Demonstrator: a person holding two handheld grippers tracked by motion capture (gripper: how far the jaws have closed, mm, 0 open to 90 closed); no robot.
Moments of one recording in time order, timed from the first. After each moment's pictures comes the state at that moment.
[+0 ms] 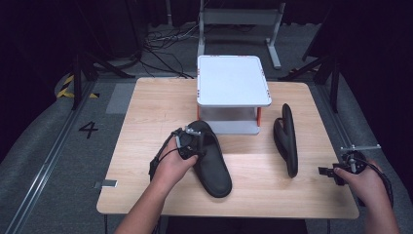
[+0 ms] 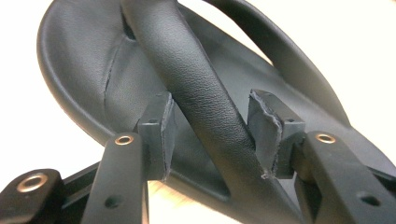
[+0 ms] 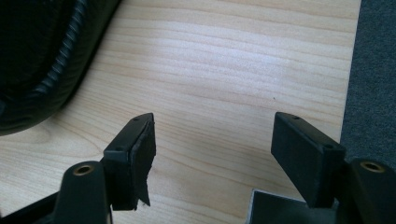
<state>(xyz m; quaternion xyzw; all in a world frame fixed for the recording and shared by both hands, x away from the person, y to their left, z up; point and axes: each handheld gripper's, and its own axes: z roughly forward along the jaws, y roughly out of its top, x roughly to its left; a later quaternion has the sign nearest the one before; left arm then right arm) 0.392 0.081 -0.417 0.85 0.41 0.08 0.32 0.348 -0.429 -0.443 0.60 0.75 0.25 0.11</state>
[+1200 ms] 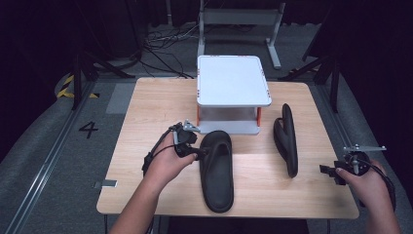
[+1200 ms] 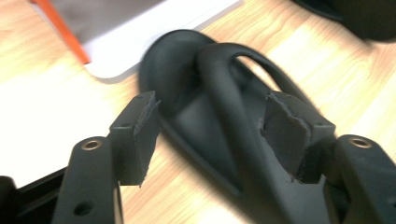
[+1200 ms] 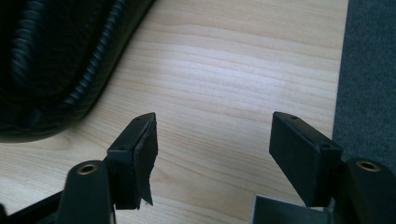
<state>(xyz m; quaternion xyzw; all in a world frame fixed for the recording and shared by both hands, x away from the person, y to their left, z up) 0.385 0.100 -0.378 0.85 0.38 0.09 0.35 0.339 -0.423 -0.430 0.58 0.75 0.27 0.15</state>
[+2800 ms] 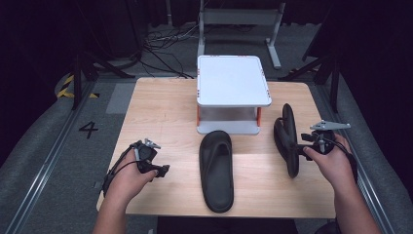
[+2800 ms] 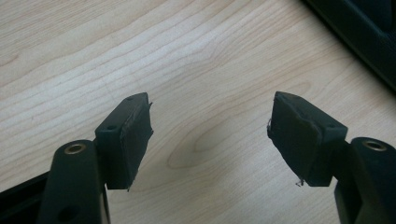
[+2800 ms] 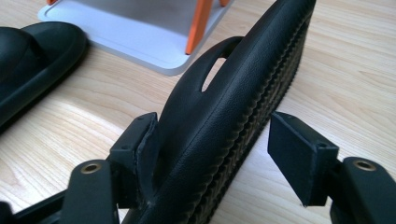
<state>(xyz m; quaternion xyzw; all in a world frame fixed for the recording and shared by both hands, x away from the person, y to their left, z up) 0.354 0.192 -0.416 0.85 0.47 0.10 0.24 0.388 -0.334 -0.394 0.48 0.78 0.35 0.20</state>
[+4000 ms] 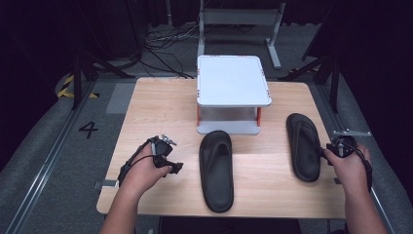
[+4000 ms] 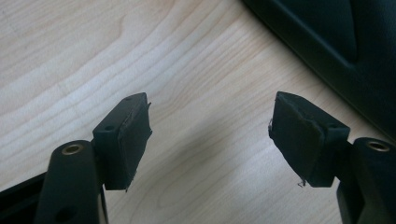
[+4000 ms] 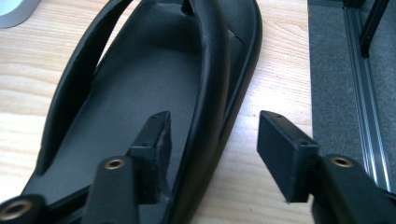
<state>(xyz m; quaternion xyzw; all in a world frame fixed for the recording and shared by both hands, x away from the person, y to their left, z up) 0.369 0.159 -0.422 0.87 0.44 0.08 0.23 0.393 -0.409 -0.436 0.60 0.72 0.27 0.23</state>
